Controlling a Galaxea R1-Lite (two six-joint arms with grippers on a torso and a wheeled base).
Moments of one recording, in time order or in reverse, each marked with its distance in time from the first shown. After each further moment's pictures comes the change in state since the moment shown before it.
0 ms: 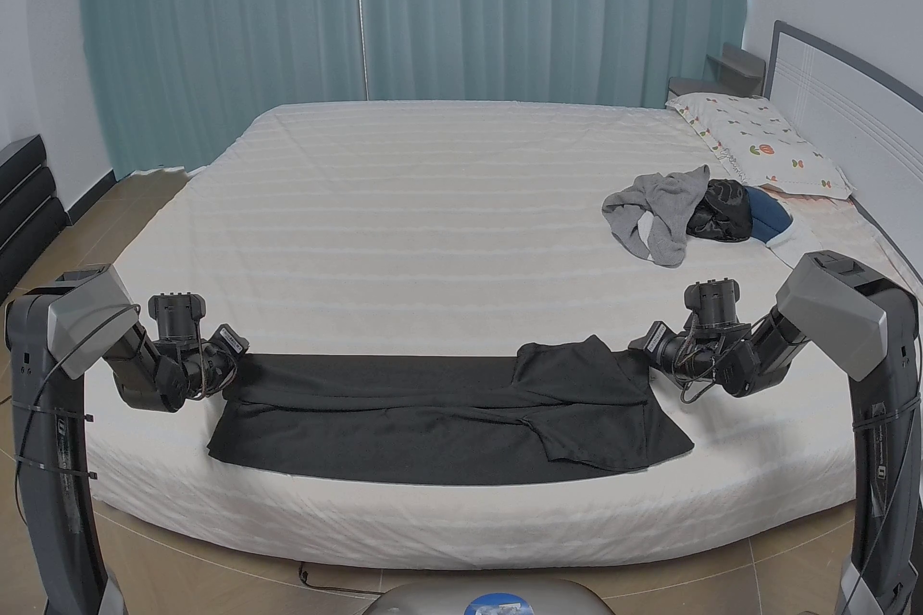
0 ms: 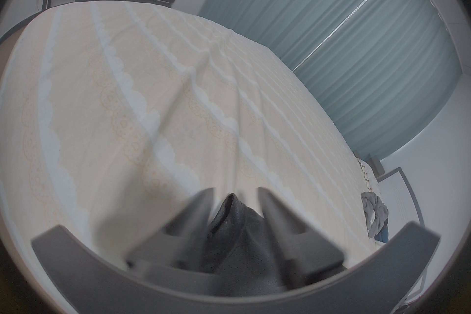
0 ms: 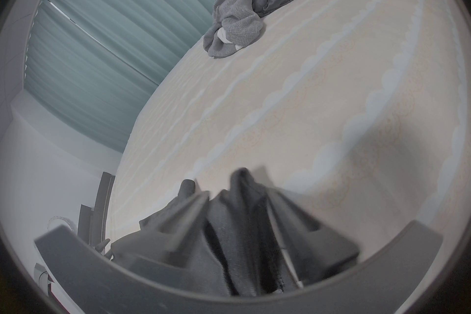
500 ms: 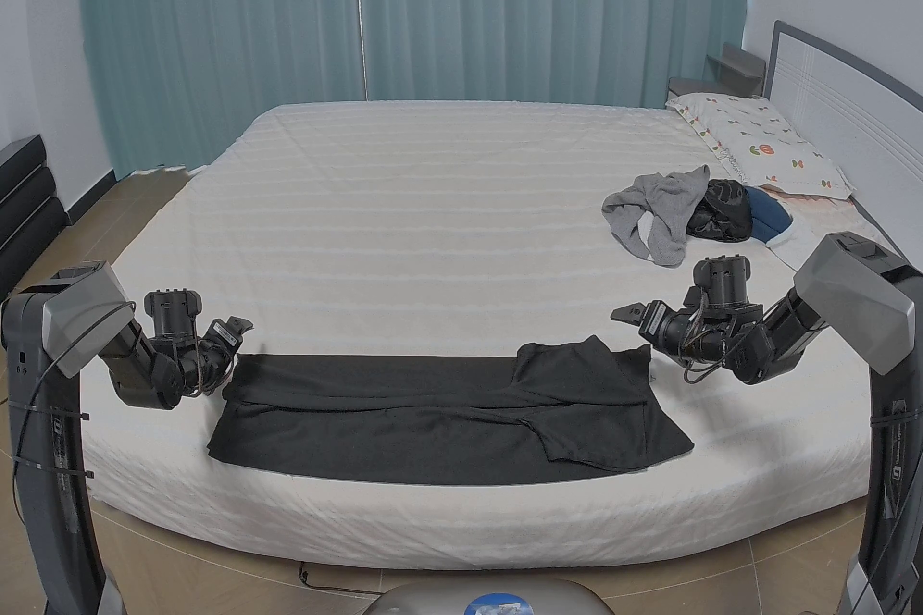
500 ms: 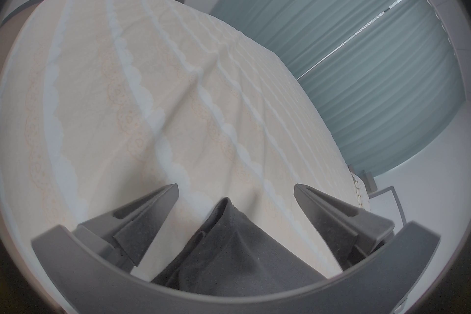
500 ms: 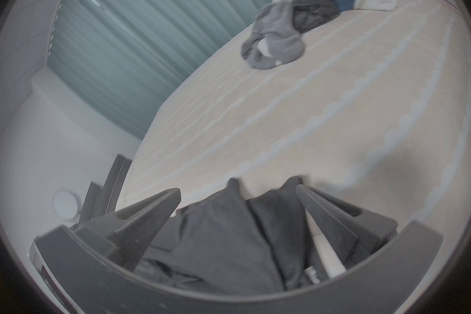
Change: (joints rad) left arm 0.015 -0.021 0.011 0.003 -0.001 -0.106; right arm 0.034 -0.113 0.053 -0.009 0.091 -0.117
